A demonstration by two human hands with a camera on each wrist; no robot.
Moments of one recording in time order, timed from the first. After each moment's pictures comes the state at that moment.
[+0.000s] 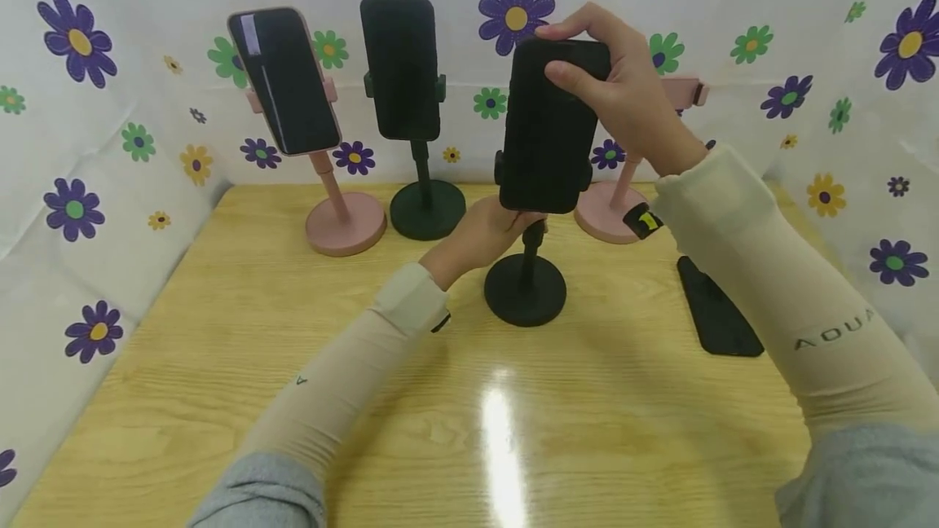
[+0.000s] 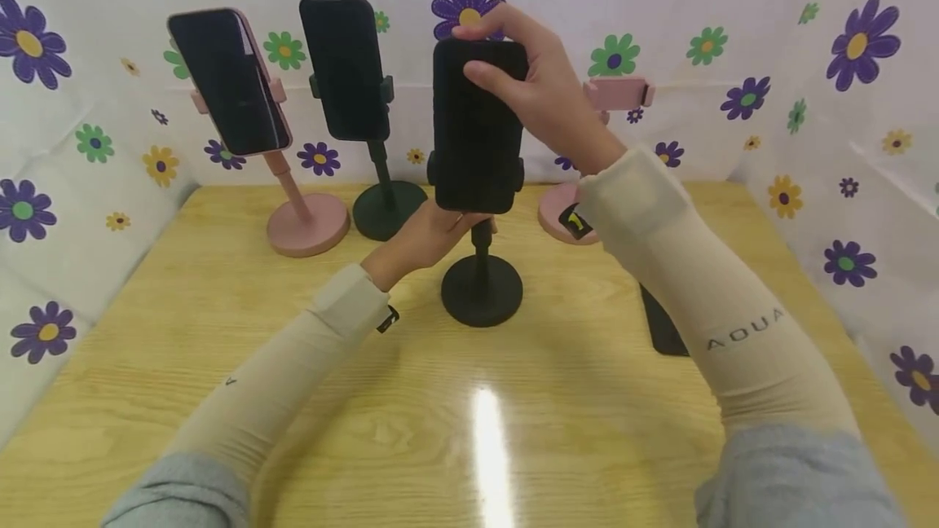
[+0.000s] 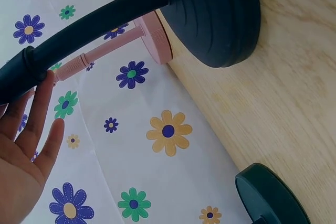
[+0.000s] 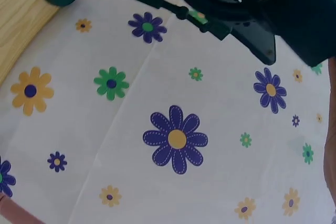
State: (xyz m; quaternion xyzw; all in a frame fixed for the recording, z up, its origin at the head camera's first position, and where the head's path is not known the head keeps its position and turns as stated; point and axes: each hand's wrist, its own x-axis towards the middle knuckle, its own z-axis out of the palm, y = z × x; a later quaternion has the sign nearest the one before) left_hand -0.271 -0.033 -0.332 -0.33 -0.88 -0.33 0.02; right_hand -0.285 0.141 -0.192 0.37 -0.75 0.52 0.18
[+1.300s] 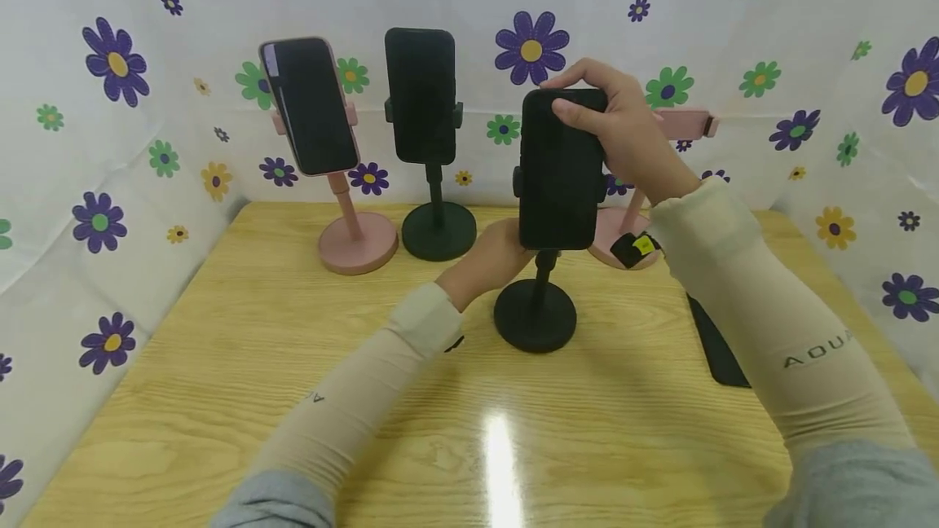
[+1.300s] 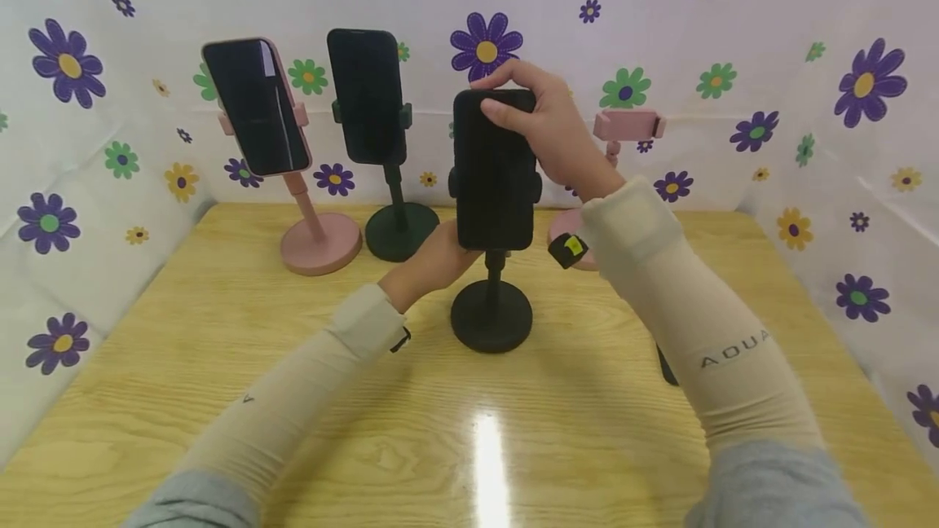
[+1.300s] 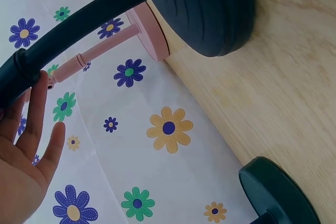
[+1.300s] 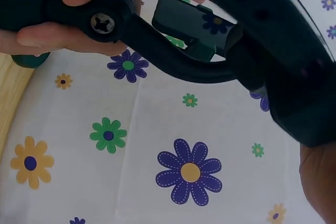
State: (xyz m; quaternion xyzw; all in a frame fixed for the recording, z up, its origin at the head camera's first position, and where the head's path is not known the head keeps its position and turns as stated) left_hand -0.271 -0.035 -0.330 -0.27 -0.90 -0.34 -0.03; right_hand -0.292 0.134 -0.196 0.29 -0.67 0.69 -0.03
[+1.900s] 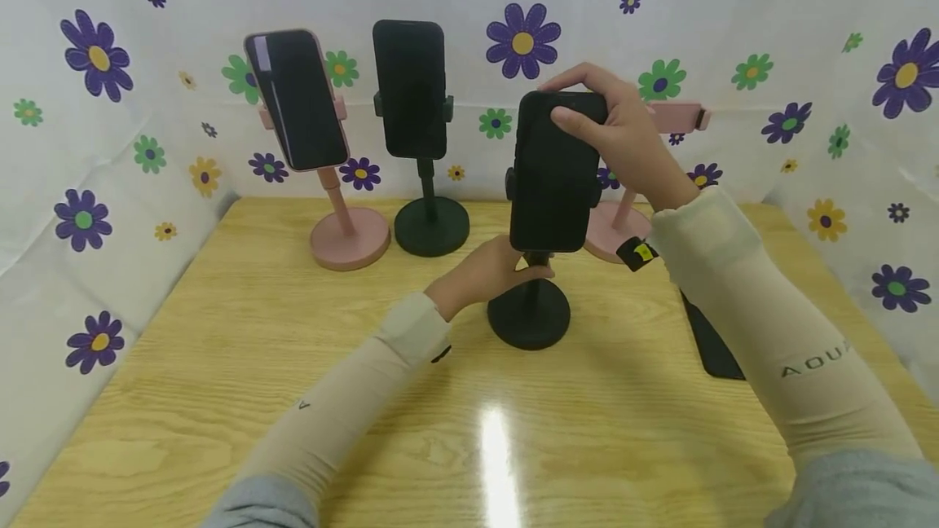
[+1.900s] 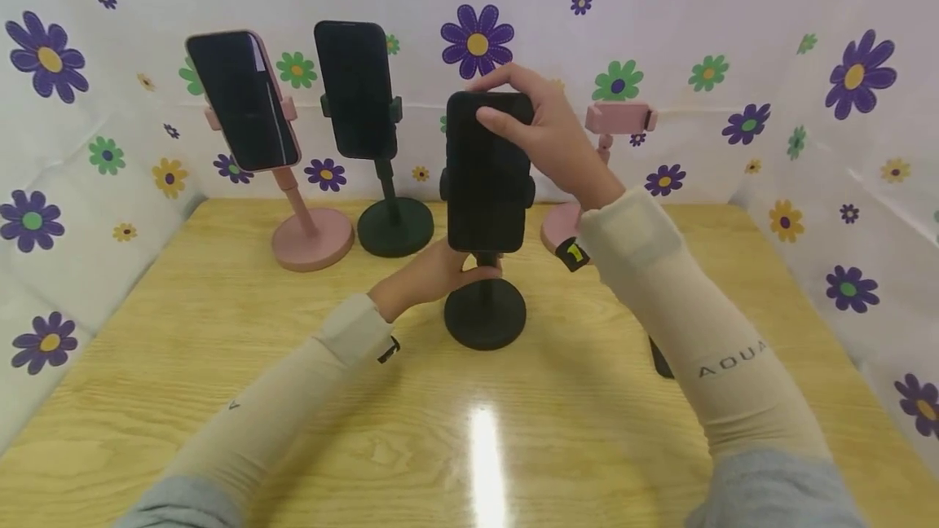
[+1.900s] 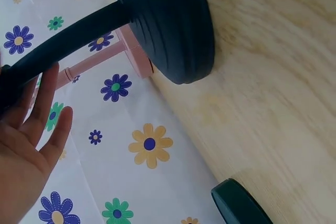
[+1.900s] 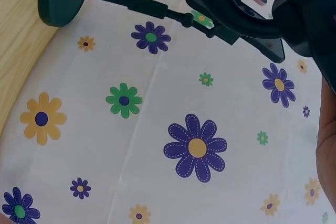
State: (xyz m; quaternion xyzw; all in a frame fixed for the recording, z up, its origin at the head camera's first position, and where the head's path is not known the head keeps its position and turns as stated) left_hand -0.270 -0.032 -0.354 -0.36 -0.87 -0.33 -0.04; right_hand -0.292 0.148 -0.207 0.35 -0.74 0.57 0.06
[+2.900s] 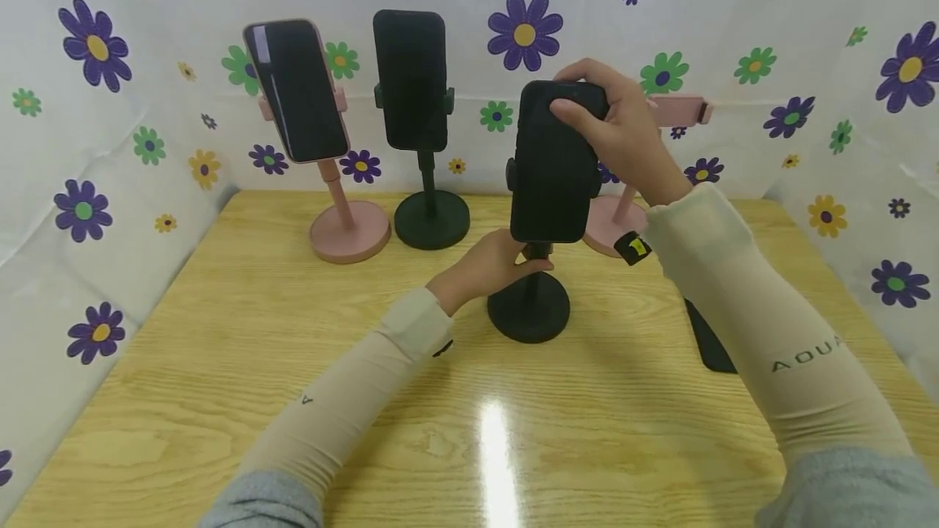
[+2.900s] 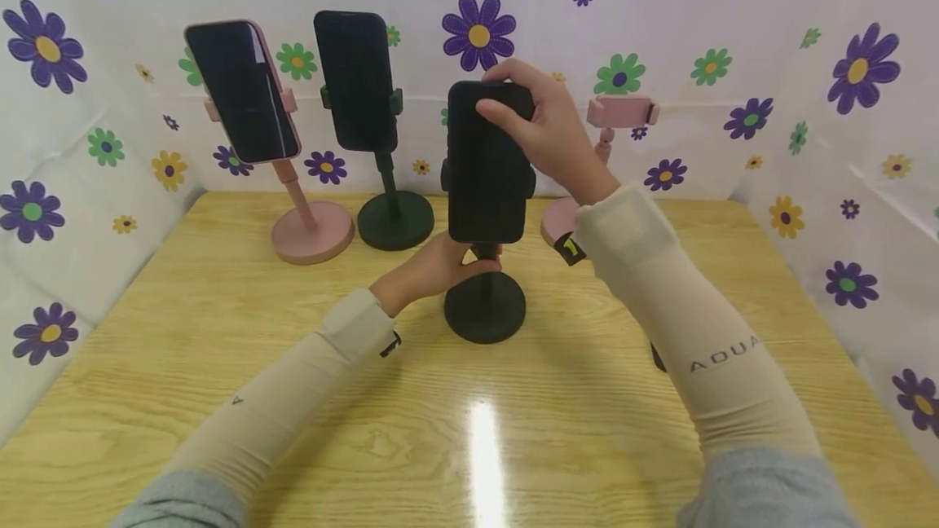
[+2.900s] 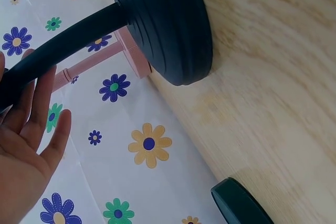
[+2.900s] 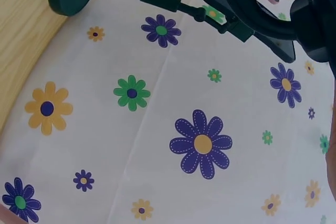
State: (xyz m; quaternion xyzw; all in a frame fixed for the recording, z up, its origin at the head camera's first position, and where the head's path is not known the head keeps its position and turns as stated) left_hand -0.266 -0.031 -0.357 -0.36 -0.88 -0.32 -0.01; right_hand -0.293 0.145 -0.215 0.32 -0.78 0.52 0.13
